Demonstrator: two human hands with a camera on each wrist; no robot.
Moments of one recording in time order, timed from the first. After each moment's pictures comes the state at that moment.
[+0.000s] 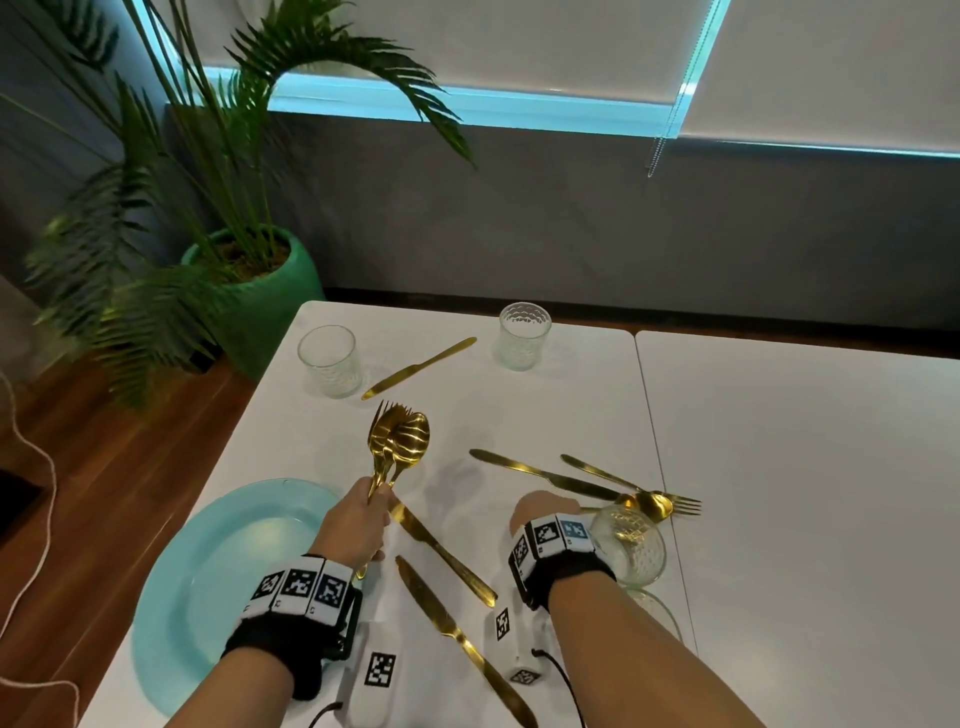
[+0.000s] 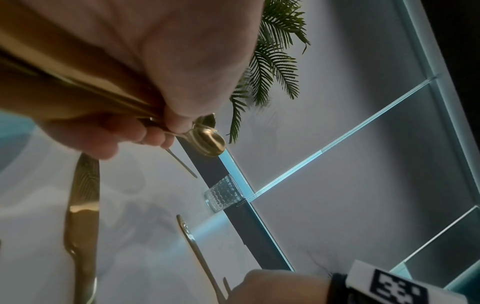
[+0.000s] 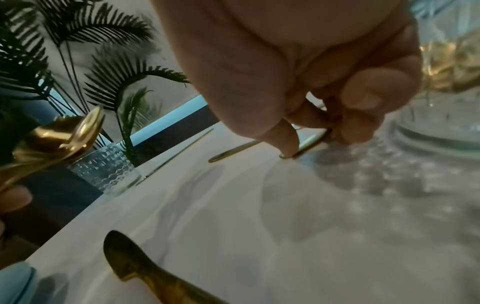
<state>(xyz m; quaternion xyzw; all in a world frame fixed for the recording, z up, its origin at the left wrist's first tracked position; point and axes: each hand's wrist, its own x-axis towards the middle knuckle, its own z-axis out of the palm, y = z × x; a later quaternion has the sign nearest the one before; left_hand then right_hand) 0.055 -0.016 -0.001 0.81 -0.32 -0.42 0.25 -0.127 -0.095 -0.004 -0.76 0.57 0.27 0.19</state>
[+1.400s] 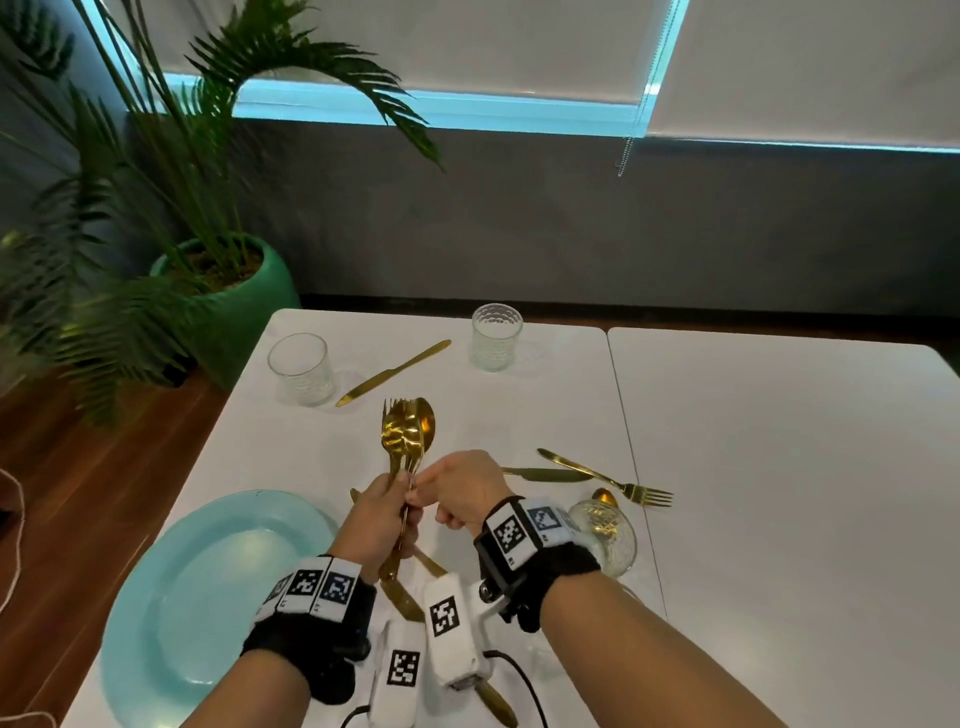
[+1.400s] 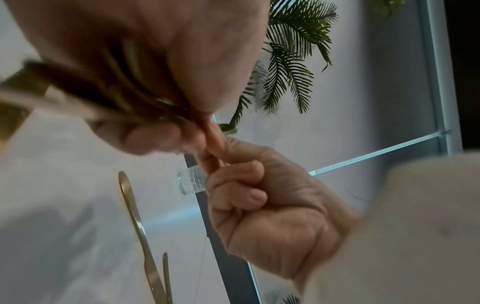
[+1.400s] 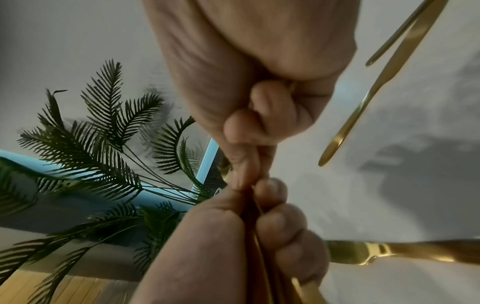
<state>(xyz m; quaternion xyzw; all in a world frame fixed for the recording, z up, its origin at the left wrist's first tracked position) 0.009 -0.031 0.012 0.68 -0.22 -0.56 0.42 -0.092 -0.094 0.041 -0.58 0.55 -0.03 0.60</state>
